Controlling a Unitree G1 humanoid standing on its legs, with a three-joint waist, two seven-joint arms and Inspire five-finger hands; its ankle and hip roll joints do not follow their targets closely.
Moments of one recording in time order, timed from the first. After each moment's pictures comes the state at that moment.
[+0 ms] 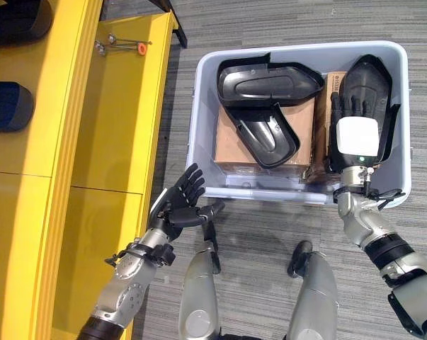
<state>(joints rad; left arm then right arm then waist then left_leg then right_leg) -0.02 0.50 -0.21 -0.01 -0.78 -0.07 -0.11 -0.66 -0.65 0.50 0.51 -0.66 0.32 -0.60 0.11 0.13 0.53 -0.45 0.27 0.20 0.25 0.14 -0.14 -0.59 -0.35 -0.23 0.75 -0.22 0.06</state>
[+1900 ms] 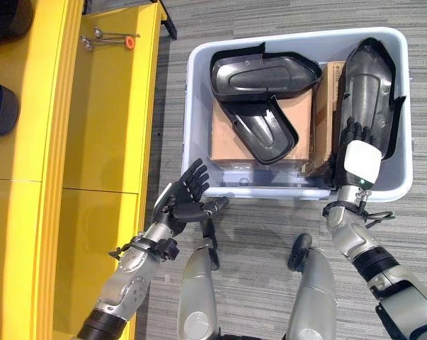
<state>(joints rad) -0.08 0.50 -0.23 -0.01 -0.78 -0.05 -0.10 -0.59 -0.55 0.45 0.55 -0.38 0.38 -0.72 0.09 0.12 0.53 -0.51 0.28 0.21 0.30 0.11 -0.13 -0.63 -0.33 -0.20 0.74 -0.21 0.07</state>
